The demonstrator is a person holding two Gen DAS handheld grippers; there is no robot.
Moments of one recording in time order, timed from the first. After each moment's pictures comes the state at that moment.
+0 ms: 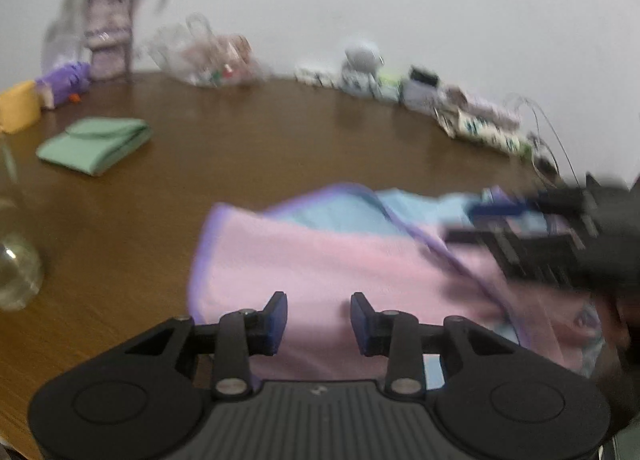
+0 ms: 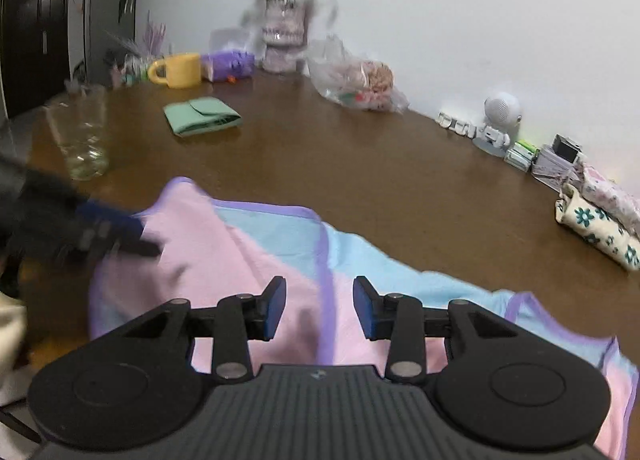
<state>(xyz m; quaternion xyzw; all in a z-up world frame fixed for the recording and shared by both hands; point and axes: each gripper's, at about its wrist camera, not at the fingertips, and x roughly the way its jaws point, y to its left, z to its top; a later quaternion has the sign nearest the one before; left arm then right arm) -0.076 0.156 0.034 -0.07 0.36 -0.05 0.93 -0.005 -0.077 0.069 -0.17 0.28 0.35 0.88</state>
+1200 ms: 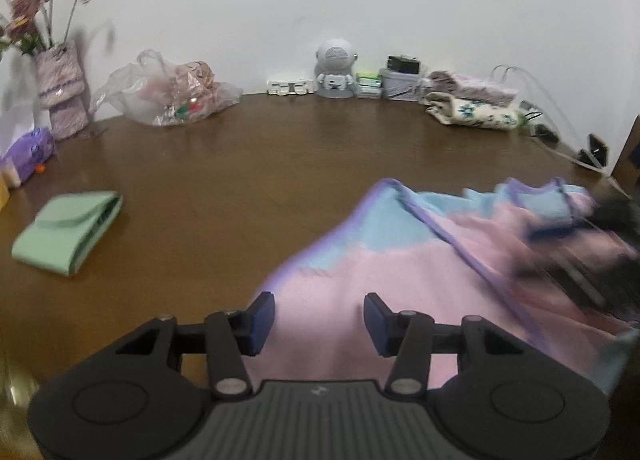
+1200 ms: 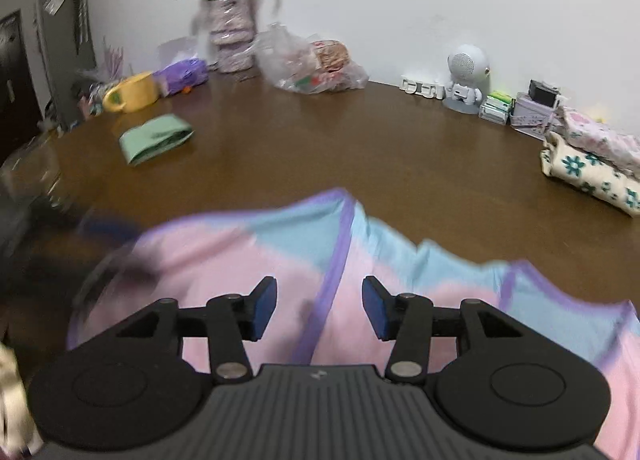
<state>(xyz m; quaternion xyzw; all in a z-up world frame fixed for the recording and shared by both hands) -0.002 0.152 0.047 0.04 0.36 -0.07 0.93 0.004 -0.094 0.062 -0.10 0.33 0.31 0.89</state>
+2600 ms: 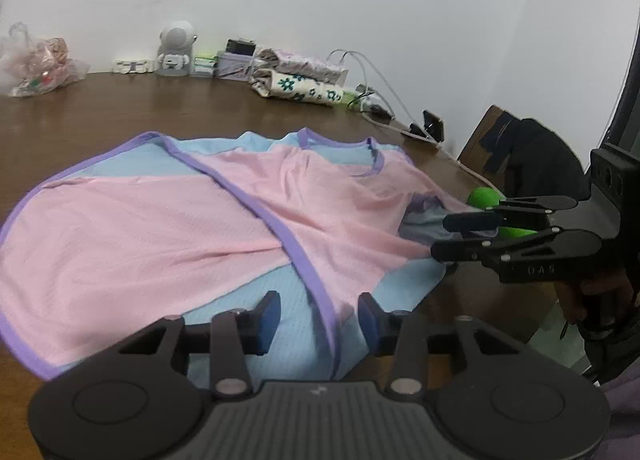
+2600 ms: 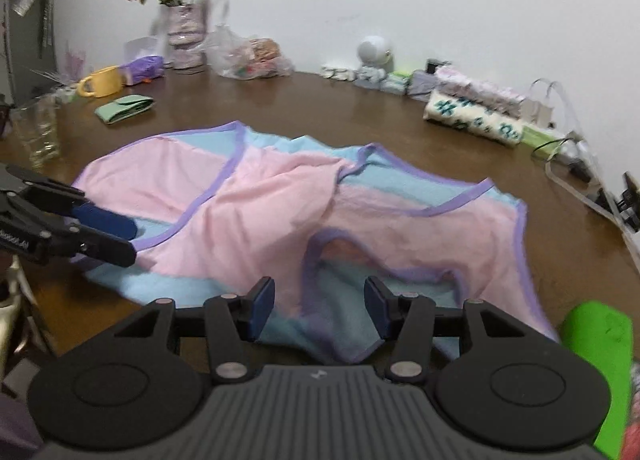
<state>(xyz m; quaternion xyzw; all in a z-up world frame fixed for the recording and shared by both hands) -0.102 0.092 0.018 -0.04 0.35 -0.29 0.89 -0.092 -0.218 0.043 -0.09 0.32 0.24 0.91</state>
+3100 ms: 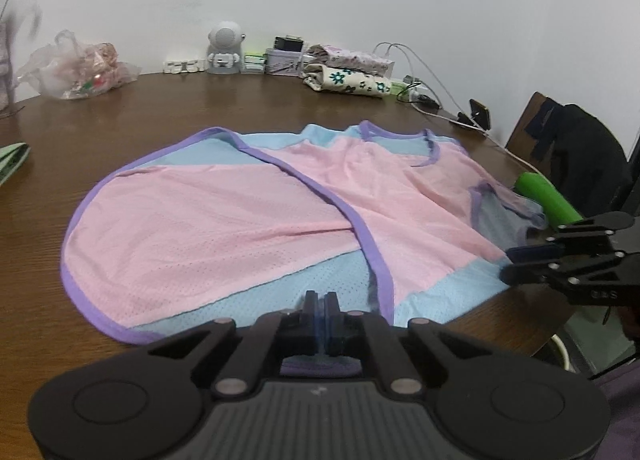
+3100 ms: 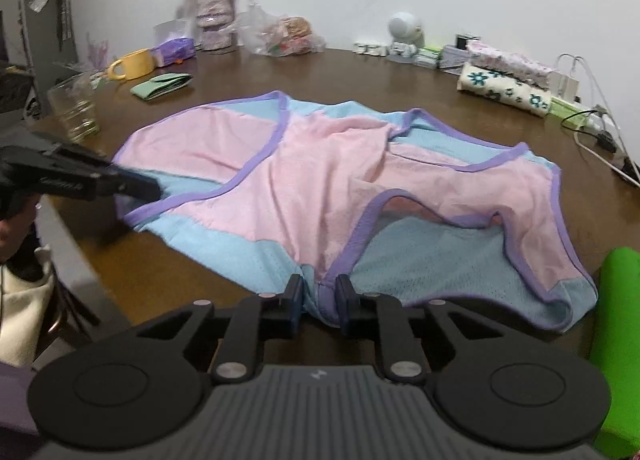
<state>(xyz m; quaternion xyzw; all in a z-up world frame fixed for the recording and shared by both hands) -0.112 0.111 0.023 0.00 0.36 -0.21 0.91 -0.133 -0.207 0.039 -0.08 0.34 0.27 0.89</state>
